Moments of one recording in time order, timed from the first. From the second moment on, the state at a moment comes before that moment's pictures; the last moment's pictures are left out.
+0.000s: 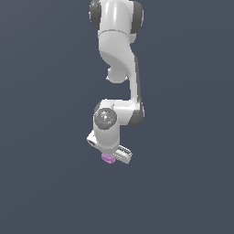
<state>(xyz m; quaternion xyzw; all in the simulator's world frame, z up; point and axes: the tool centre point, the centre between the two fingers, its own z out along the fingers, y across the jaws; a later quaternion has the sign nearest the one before) 0.086 -0.034 0.046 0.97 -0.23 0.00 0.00</state>
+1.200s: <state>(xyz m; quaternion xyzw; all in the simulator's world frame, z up) -0.008 0.196 0.090 0.97 -0.23 0.00 0.00</state>
